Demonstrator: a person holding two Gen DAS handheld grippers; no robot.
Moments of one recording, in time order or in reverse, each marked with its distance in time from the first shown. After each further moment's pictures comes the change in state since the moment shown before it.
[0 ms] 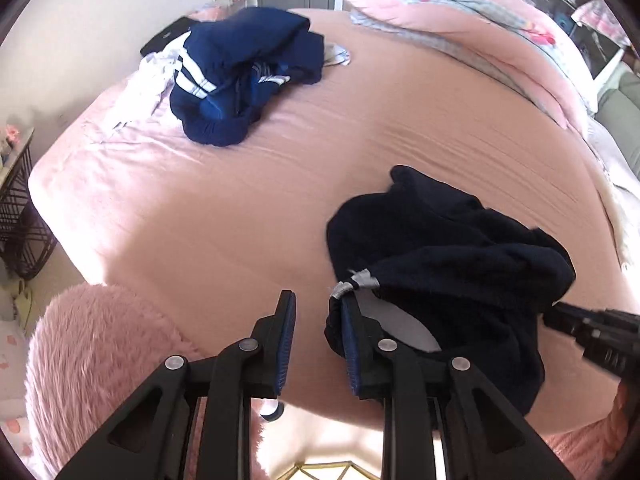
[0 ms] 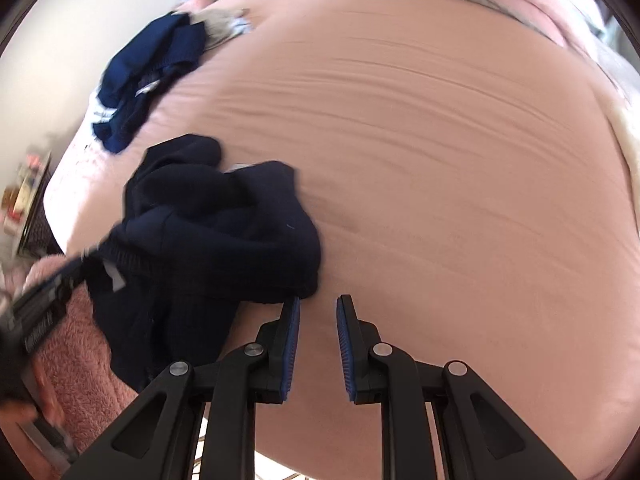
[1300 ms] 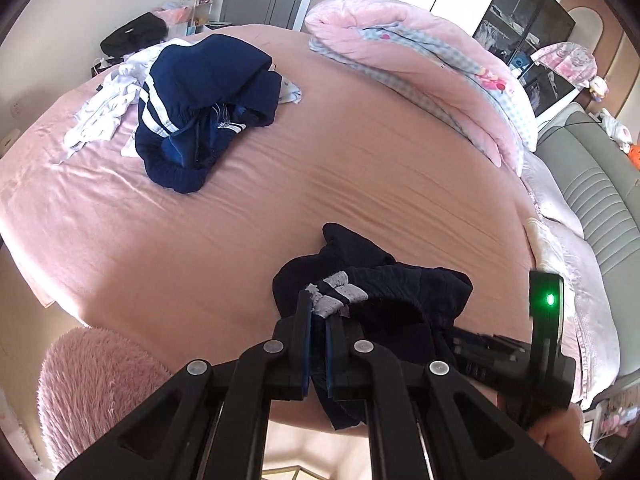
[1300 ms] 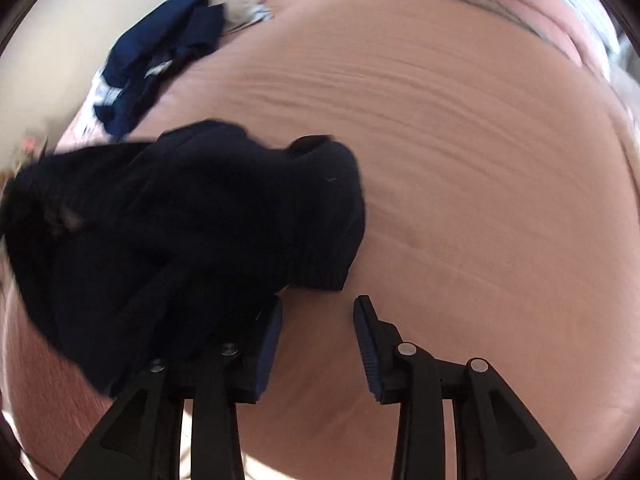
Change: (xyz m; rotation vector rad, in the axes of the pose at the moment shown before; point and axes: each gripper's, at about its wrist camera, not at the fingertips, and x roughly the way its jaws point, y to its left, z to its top) left arm -0.062 0.028 0.031 -0.025 -0.054 -0.253; right arm 0.021 0.015 0.014 0.111 -0.020 -0.019
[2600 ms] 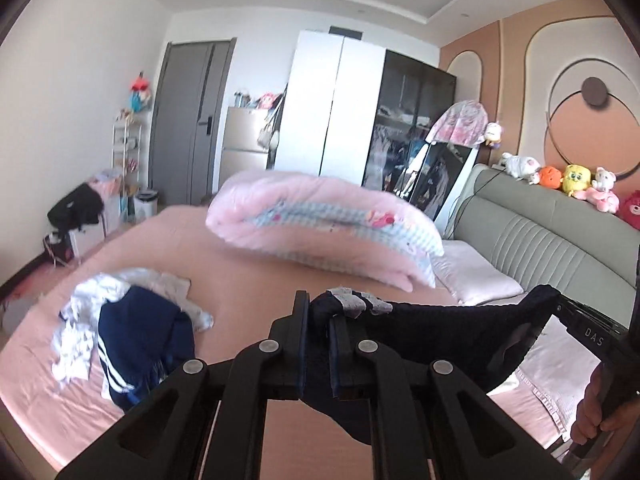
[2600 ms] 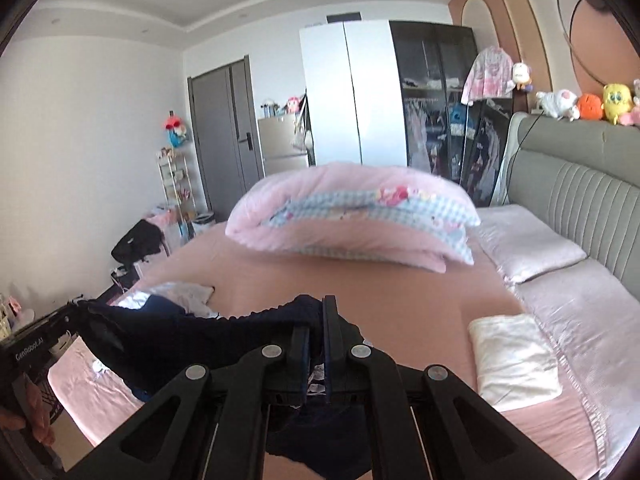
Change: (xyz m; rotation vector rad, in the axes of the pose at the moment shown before) left arm -0.196 -0.149 0.127 0.303 -0.545 -0.197; right arm -0.357 -0.013 0.049 0.030 -0.851 -0.199
